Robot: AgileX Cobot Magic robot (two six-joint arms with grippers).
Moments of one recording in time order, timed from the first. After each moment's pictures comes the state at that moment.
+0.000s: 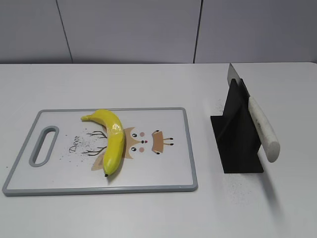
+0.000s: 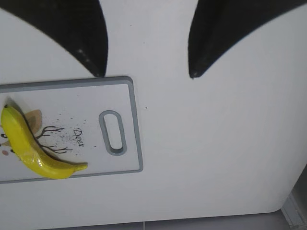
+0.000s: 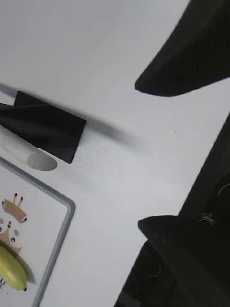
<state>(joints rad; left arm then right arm) -0.02 0.00 -0.49 -0.10 1.11 0.18 0.45 0.23 -0.51 0.04 1.04 0.06</state>
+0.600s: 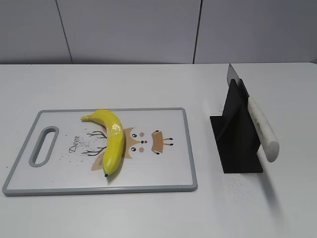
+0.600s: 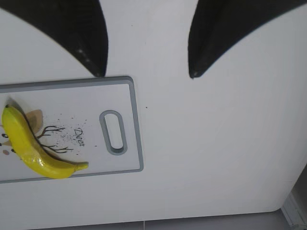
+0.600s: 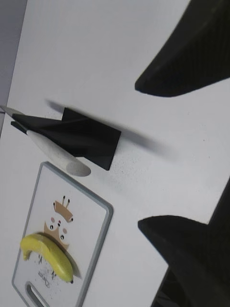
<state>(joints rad) -0.02 0.00 -0.49 -0.10 1.11 0.18 0.41 -0.01 -0.51 0.03 1.04 0.05</state>
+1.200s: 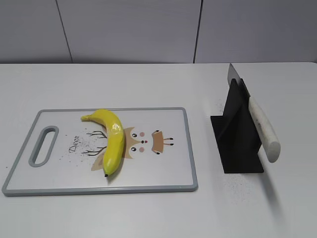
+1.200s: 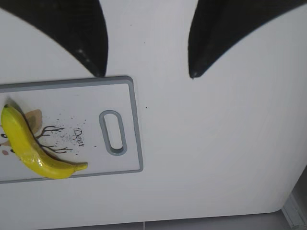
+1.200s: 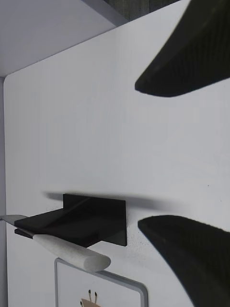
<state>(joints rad) -0.02 0.00 -0.49 -0.10 1.11 0.18 0.00 -0.01 -0.51 0.03 1.04 0.05</state>
